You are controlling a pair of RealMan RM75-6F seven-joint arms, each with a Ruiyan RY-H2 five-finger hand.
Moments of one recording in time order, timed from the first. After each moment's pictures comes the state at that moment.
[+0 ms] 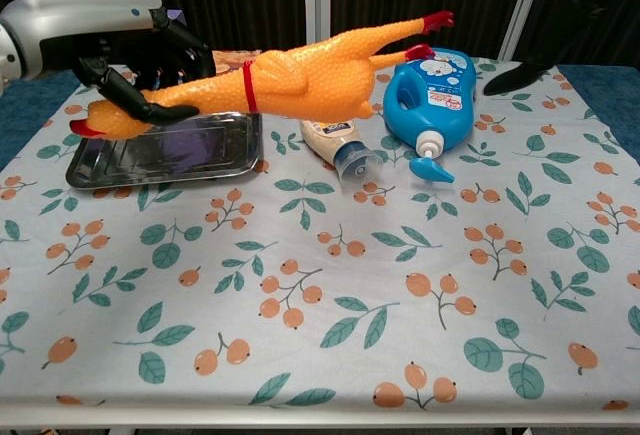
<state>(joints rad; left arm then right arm) -0.71 -1.30 -0.20 -1.73 1.29 0.85 -0.10 0.67 -1.15 0.26 -2.02 -1.31 0.96 -0.56</state>
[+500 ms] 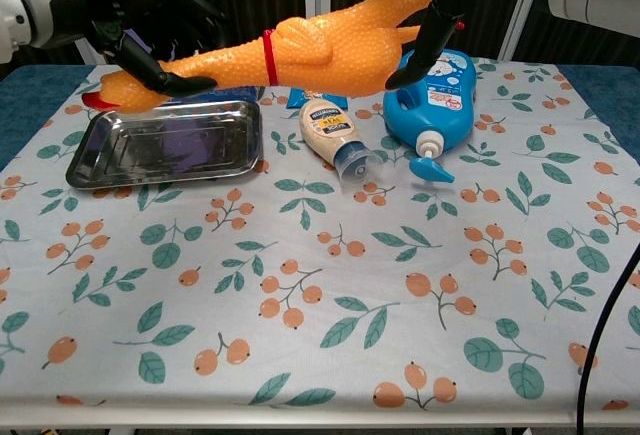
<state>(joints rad) -0.75 -1.27 -0.22 -1.81 1.22 0.85 -0.04 0.84 -1.36 0.28 -1.95 -1.06 1.02 -0.83</state>
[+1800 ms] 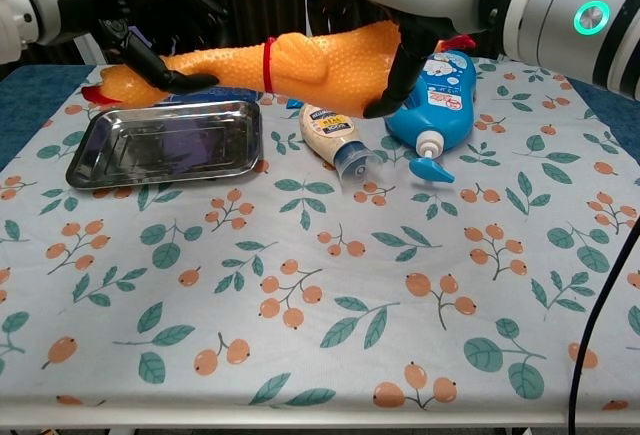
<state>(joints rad) -0.77 -1.29 -0.20 -1.81 1.18 0.91 0.01 0.93 -1.43 0.18 -1.93 -1.03 1.10 -0.83</state>
